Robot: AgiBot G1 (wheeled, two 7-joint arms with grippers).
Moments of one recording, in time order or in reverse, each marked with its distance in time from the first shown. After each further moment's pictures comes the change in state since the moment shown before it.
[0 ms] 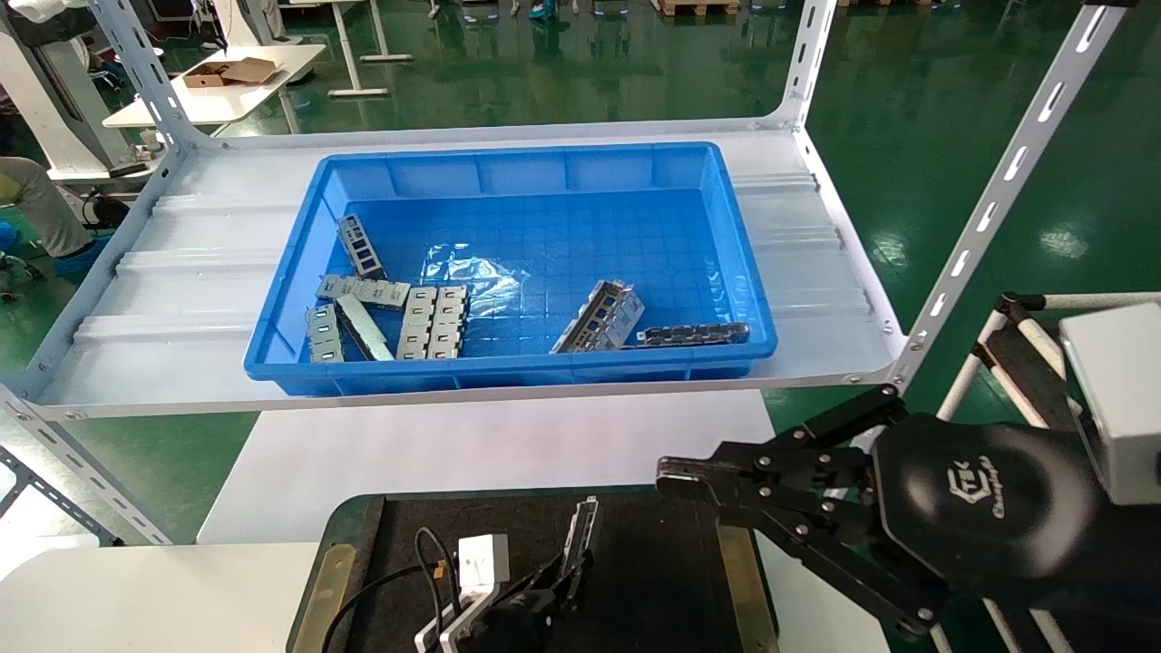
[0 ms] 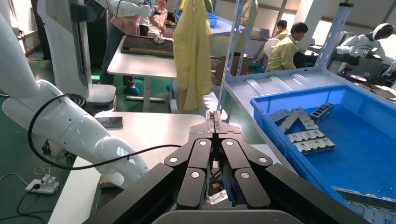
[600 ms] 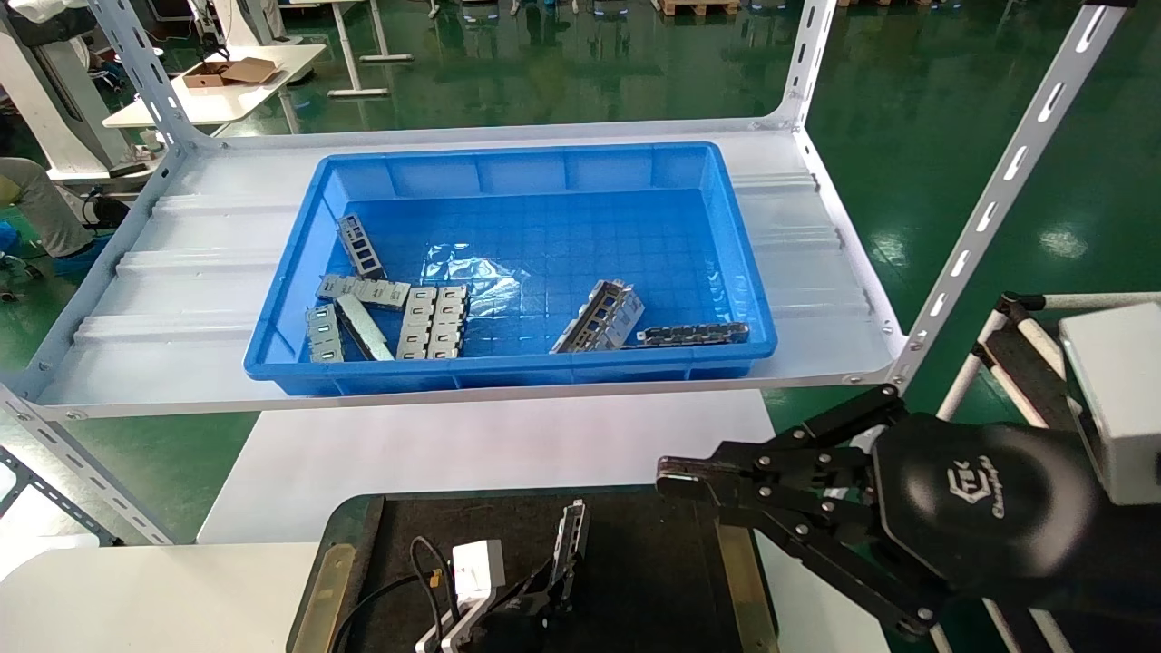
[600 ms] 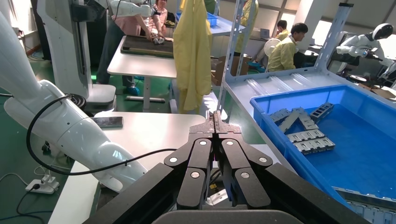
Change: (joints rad) left arm -0.017 0.010 0.098 0.029 -0.047 -0.126 -0.045; right arm 0.000 0.000 0.000 0.000 0.000 0.000 0.000
